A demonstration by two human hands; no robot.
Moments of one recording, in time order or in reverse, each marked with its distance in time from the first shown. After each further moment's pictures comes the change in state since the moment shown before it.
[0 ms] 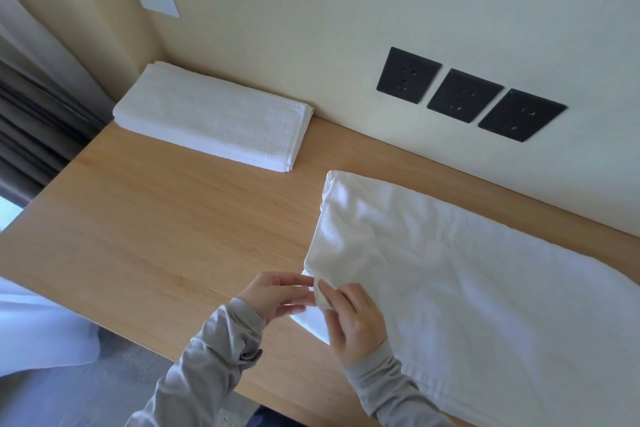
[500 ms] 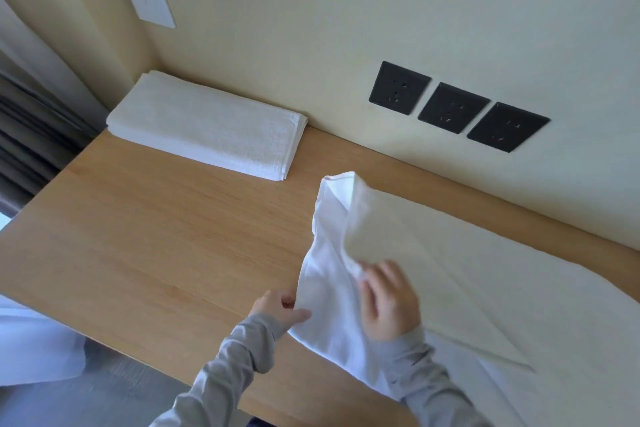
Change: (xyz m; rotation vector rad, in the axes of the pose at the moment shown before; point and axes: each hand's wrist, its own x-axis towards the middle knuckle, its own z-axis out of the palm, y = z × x) left_hand 0.040 -0.032 0.002 0.728 0.291 -0.044; right_hand 0.039 0.008 -0.053 -0.132 0.139 0.034
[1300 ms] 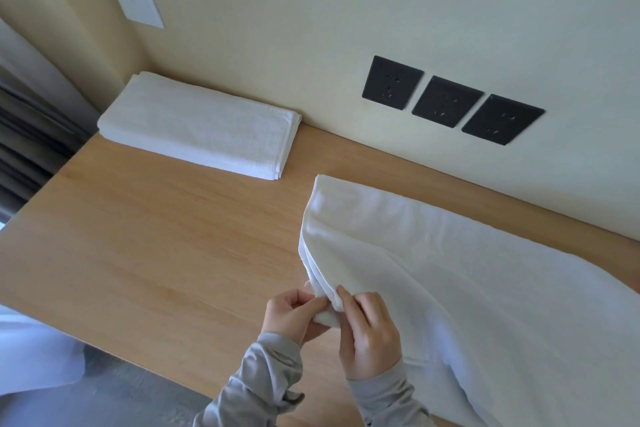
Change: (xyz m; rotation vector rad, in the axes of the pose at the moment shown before) left_hand -0.055 0.048 0.022 -0.968 0.065 -0.065; right_hand -0.046 -0.014 0.017 -0.052 -0.033 0.029
